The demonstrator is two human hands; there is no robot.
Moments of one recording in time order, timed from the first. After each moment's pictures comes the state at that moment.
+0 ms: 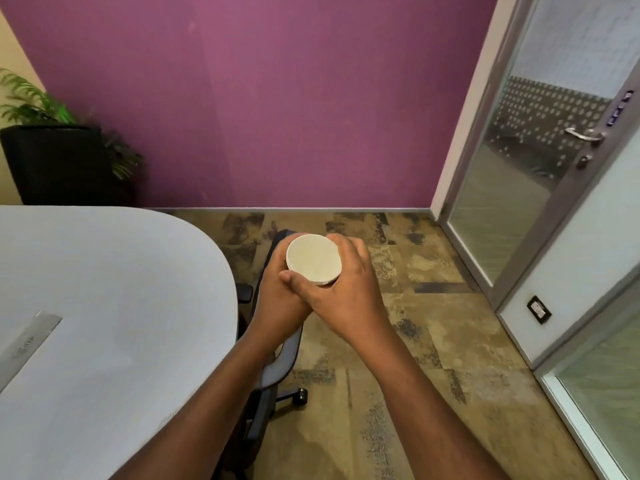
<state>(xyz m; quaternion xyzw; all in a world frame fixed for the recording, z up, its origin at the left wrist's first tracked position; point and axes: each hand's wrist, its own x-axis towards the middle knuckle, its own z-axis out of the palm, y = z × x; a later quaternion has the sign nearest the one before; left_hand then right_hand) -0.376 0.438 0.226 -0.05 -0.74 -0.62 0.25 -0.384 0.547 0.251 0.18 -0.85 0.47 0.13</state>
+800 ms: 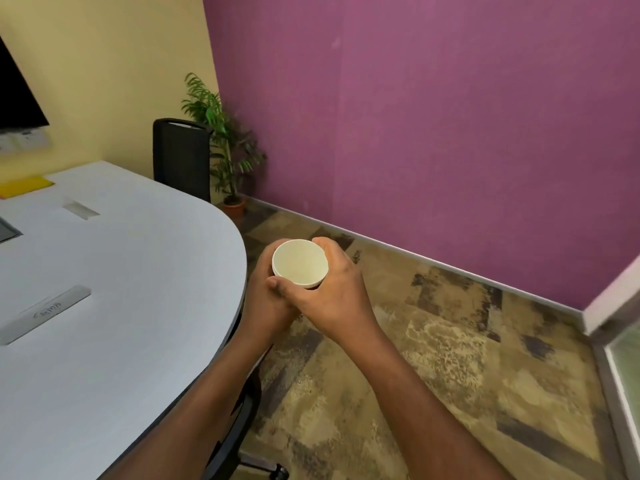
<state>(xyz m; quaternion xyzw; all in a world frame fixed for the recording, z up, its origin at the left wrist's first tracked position) -0.680 0.446 0.210 0.18 -0.74 -0.48 0.44 -0.742 0.541 0.248 0.41 -0.76 0.51 -0.04</state>
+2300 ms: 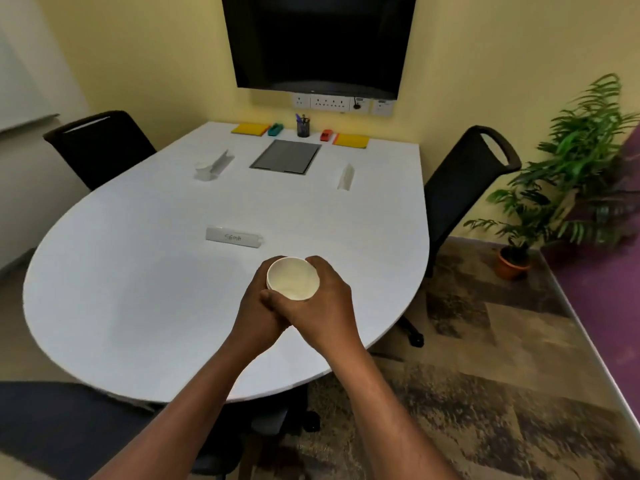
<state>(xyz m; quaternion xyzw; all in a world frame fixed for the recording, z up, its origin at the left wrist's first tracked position) -0.865 0.138 0.176 0.66 -0.46 -0.22 0.56 -0.967 0.093 0.197 0.72 -0.42 0.36 -0.42</state>
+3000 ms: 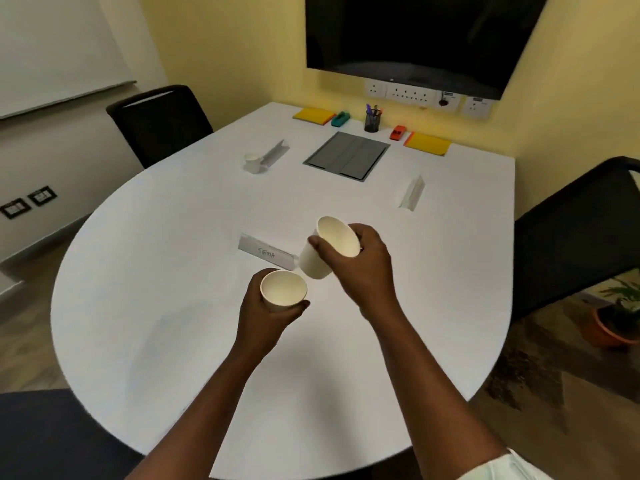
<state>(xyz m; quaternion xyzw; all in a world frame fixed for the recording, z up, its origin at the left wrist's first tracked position) -0.745 -0.012 0.131 0.74 -0.24 -0.16 0.61 -0.840 -0.138 0.202 0.70 -0.38 0.36 -0.49</state>
